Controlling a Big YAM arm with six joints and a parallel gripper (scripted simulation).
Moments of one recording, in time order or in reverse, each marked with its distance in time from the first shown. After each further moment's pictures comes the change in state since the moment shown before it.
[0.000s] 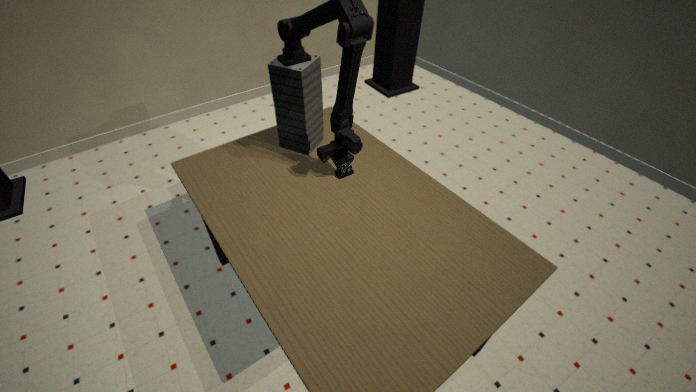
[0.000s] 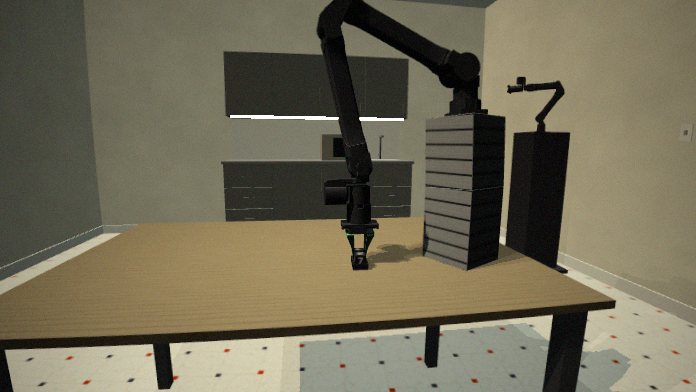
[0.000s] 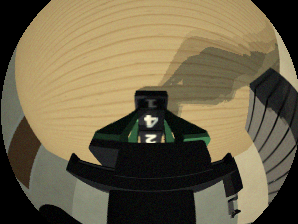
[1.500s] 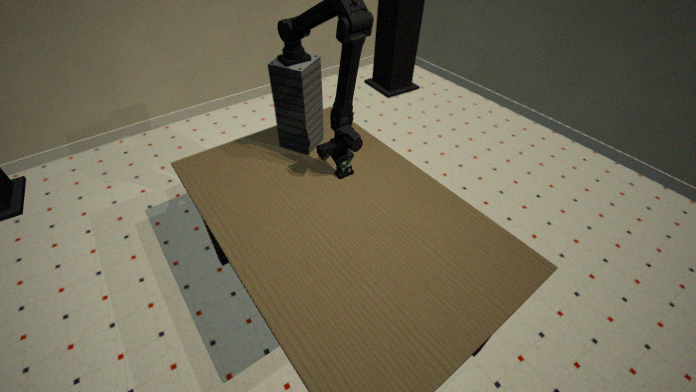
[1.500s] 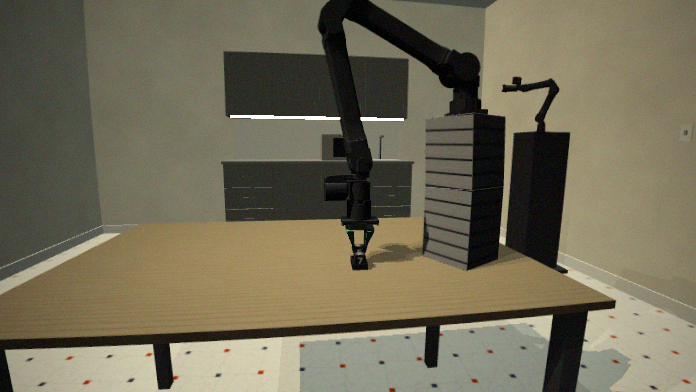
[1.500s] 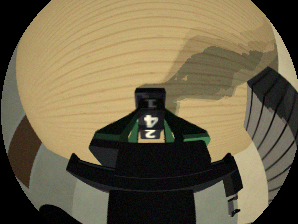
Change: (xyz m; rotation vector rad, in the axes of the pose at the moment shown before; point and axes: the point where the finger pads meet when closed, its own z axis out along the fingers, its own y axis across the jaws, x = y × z) arm 0.000 0.000 -0.011 -0.003 0.000 0.001
